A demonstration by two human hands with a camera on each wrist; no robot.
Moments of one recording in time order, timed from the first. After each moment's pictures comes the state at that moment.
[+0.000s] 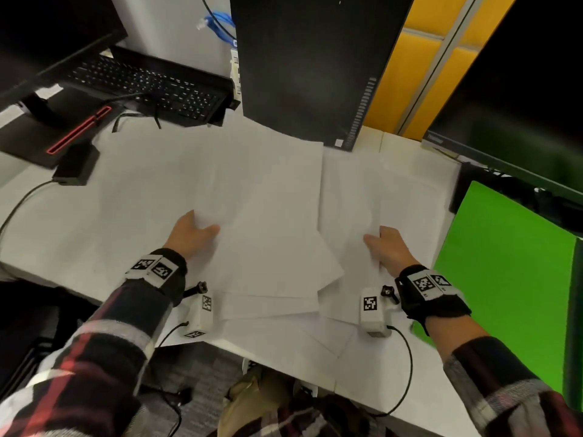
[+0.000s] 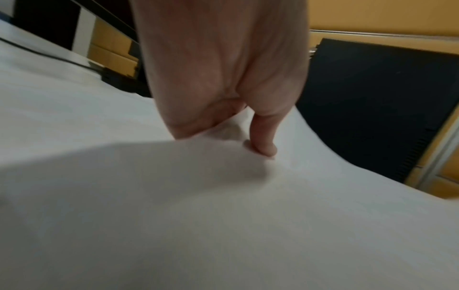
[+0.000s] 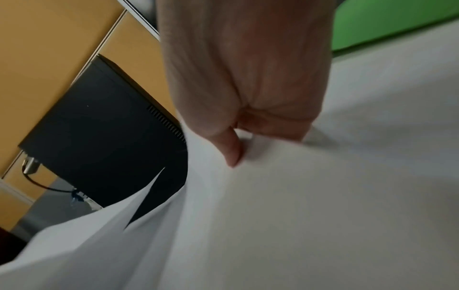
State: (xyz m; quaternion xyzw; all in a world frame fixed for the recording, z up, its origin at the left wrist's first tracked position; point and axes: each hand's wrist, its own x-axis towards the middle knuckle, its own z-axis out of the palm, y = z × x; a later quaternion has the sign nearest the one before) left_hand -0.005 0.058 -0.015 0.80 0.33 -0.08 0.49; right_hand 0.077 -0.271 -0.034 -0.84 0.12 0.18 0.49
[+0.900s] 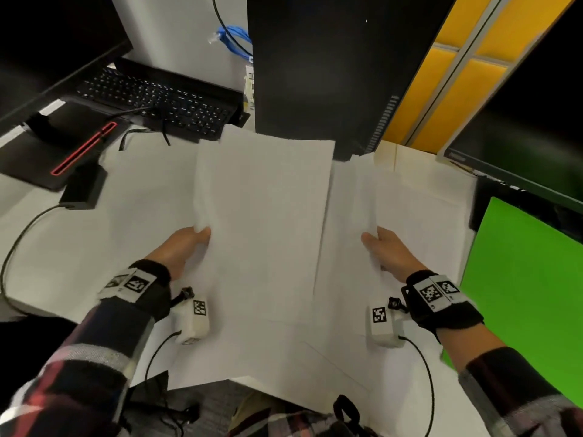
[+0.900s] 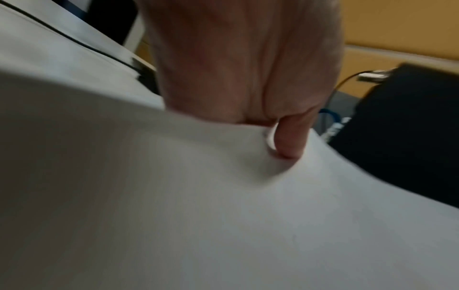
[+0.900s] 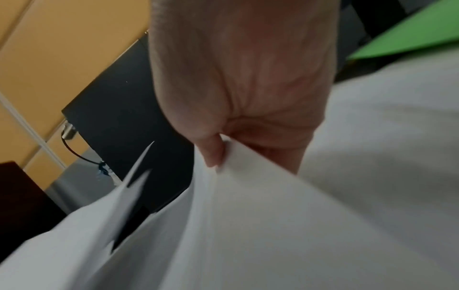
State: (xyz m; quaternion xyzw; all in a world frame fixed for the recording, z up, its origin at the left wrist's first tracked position) left_hand 0.014 0.110 -0.005 0.68 0.33 -0.15 0.64; right_hand 0.099 -0.224 -0.018 -0.85 0.10 0.25 0.46
